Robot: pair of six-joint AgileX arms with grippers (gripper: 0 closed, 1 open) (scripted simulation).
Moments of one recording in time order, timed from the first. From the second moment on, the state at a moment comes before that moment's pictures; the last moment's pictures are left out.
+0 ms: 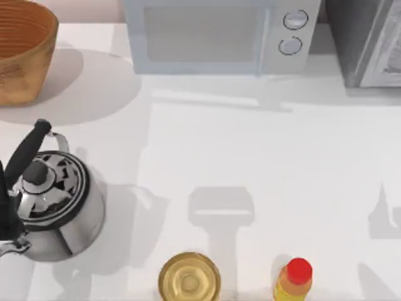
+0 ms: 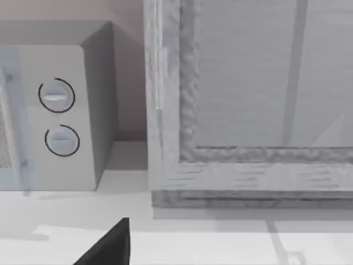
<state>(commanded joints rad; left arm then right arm) 0.00 0.00 0.00 0.00 0.00 0.00 0.00 0.00 0.00 0.00 0.00 0.00</state>
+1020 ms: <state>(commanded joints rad) 0.00 0.00 0.00 0.00 0.00 0.00 0.10 0.75 1.00 -0.13 0.05 -0.01</state>
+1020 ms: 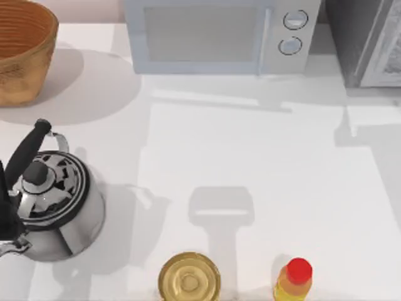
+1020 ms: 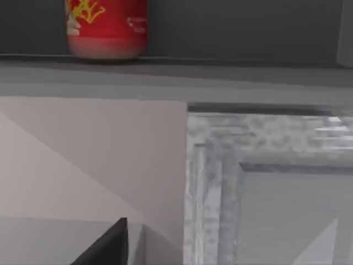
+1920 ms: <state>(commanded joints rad) 0.00 0.00 0.00 0.00 0.00 0.00 0.18 1.33 1.74 -0.42 0.20 0.02</state>
